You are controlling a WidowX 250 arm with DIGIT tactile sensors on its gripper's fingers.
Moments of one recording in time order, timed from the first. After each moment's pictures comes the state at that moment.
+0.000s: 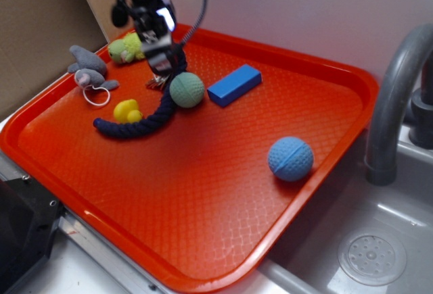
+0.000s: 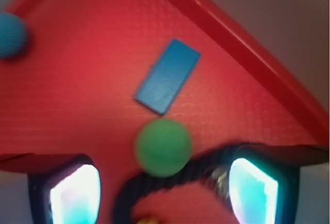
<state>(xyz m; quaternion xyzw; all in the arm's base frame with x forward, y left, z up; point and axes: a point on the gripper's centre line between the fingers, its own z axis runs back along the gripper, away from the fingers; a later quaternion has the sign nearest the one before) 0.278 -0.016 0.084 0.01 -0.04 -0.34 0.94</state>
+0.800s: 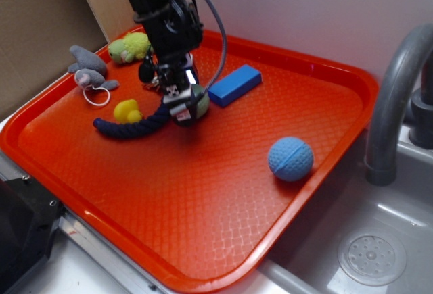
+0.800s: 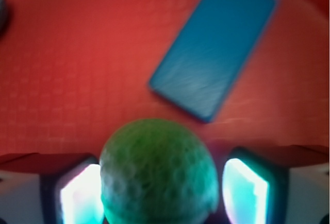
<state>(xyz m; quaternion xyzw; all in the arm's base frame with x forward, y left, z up) 0.265 -0.040 0.034 -0.07 -0.03 -0.34 0.94</state>
